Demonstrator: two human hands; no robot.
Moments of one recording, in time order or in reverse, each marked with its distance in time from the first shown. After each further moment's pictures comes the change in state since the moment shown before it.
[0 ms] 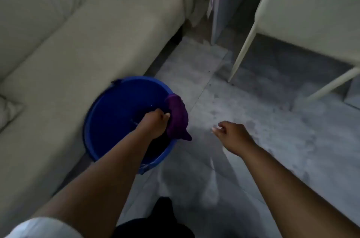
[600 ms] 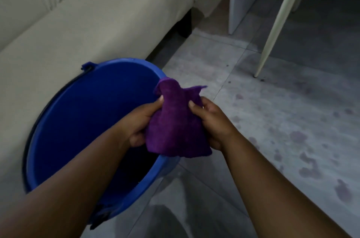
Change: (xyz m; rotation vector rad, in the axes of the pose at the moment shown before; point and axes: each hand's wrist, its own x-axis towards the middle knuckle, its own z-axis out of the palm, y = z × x) left_hand 0.110 -0.053 0.063 -1.108 -0.272 0.065; right_hand 0.172 -0.011 0.125 1.377 -0.333 -0.298
